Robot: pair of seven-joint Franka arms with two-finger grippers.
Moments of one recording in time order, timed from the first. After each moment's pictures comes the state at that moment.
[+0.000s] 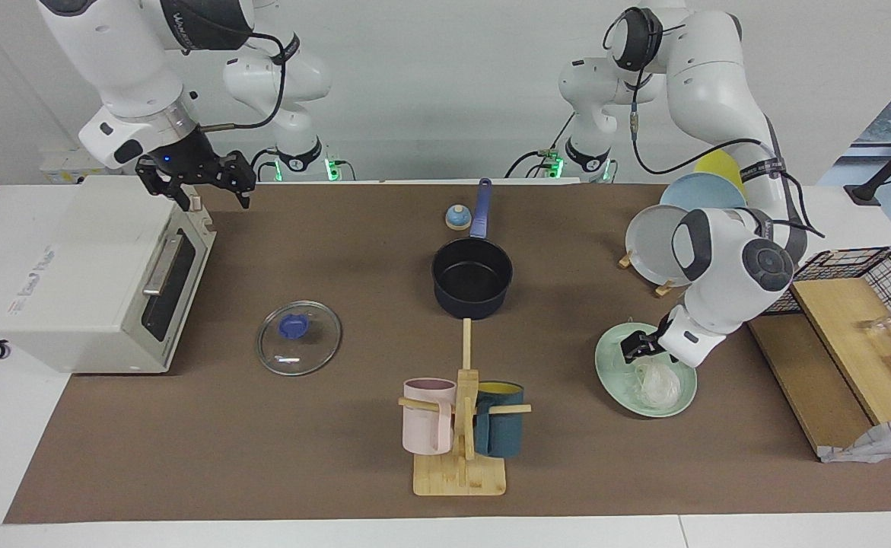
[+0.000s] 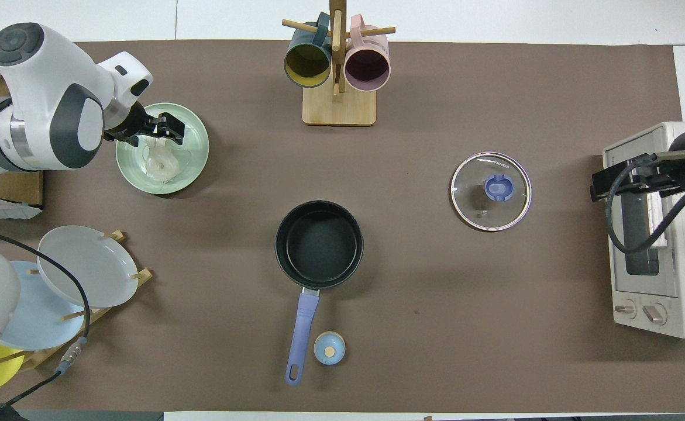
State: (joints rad) left arm -0.10 0.54 -0.04 -1.50 -0.05 2.00 -0.05; right arm 0.06 0.00 -0.03 -1.59 0.01 1.50 0.01
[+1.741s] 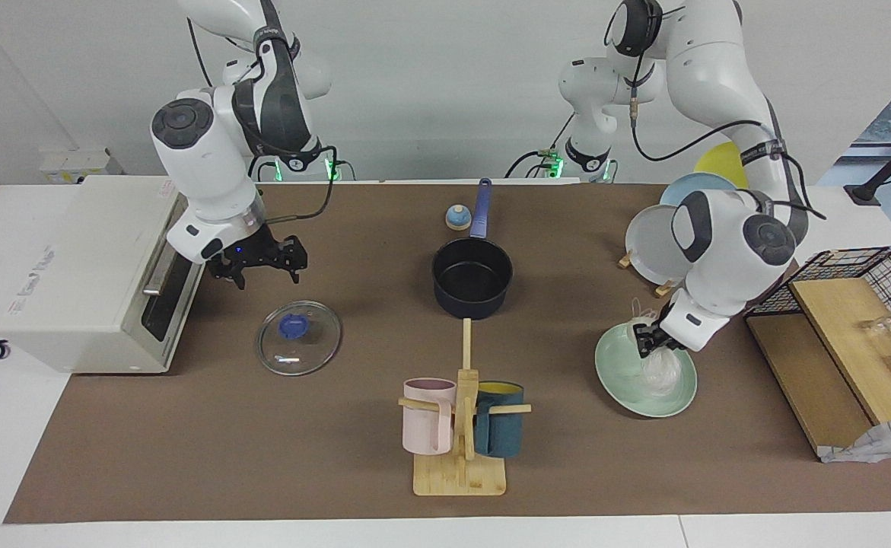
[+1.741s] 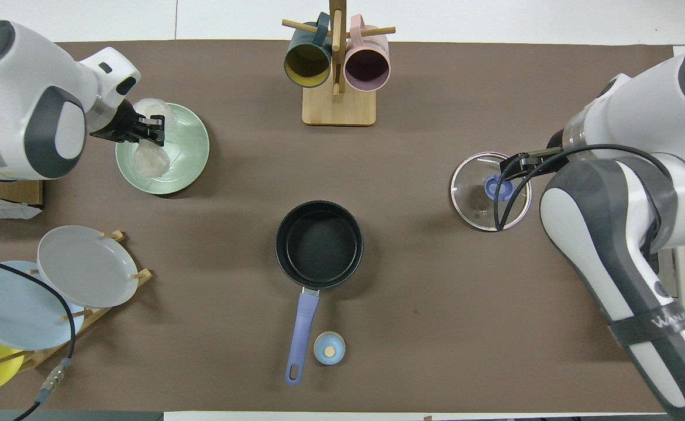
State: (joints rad) left arm -0.10 0.39 -0.04 -1.55 -0.10 1.93 -0.08; right arm 0.14 0.13 -0.02 -1.82 0.01 1.97 0.02
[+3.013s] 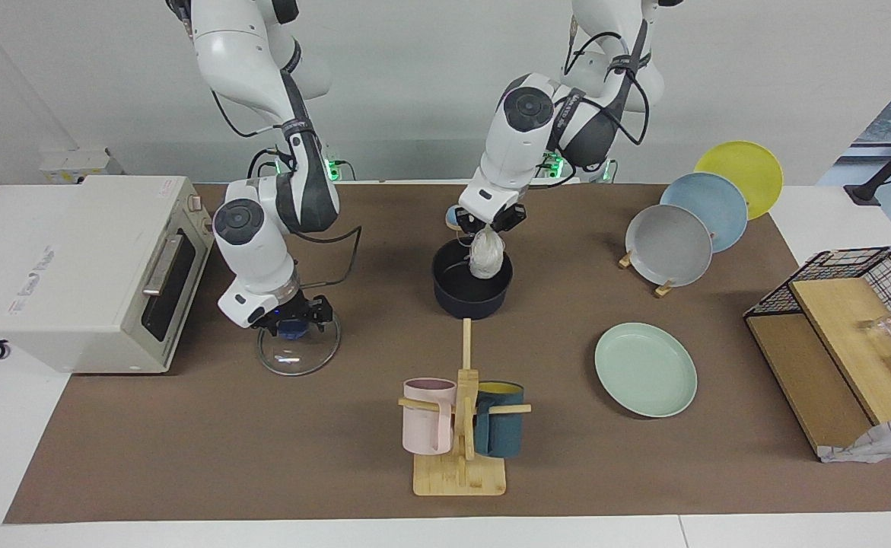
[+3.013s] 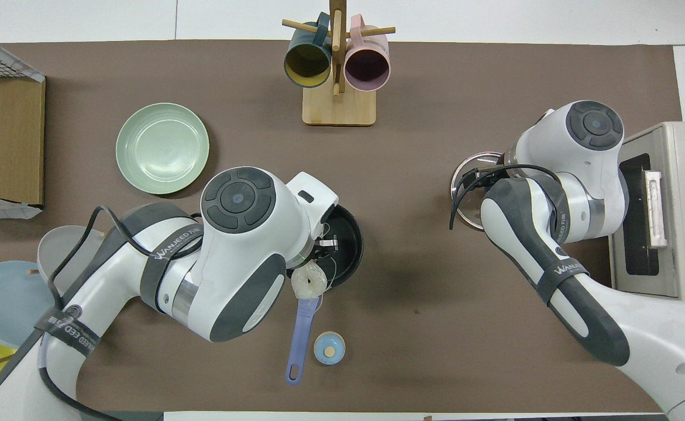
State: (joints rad) left arm -0.59 0.12 -0.10 -1.92 -0.16 1.99 -0.66; right arm 0.17 0.31 -0.02 -1.94 0.01 2.23 0.07
